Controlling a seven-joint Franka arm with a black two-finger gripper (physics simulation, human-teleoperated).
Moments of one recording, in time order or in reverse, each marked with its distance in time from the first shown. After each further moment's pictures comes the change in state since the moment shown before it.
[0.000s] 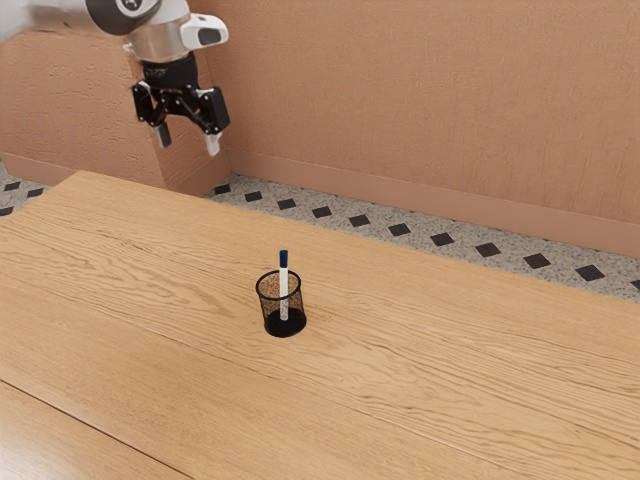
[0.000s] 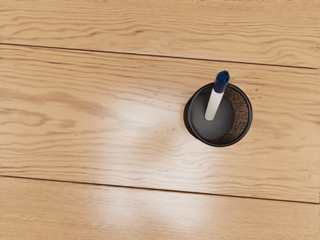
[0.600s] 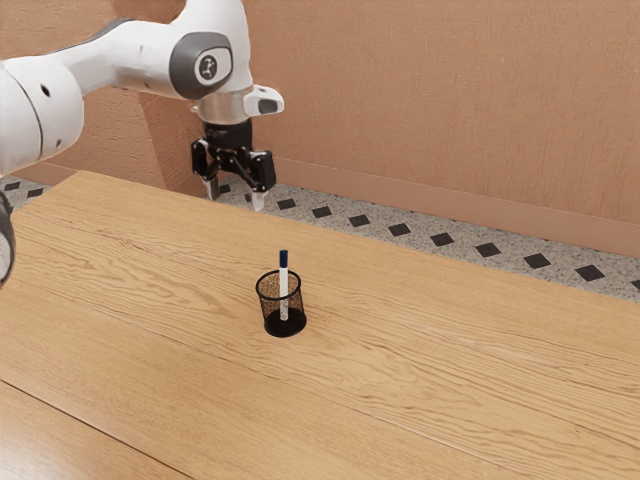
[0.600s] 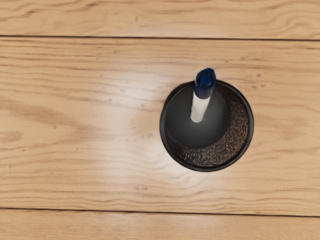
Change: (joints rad) arm -0.003 0.234 -0.052 0.033 0.015 0.065 0.004
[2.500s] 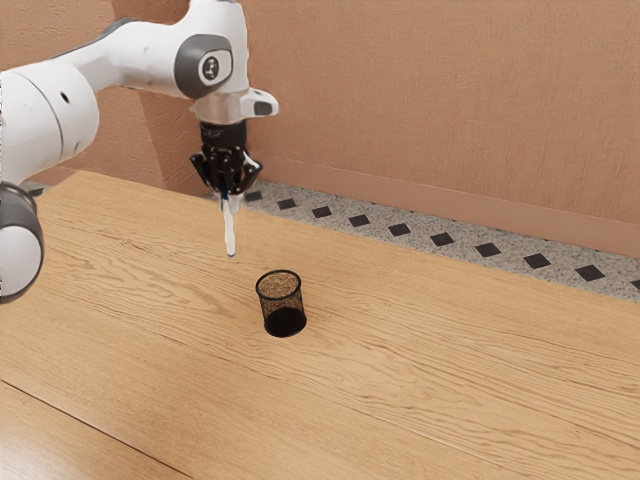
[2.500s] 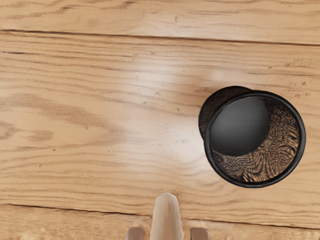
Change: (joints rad) arm 0.005 0.092 0.051 0.123 0.023 -0.090 0.002
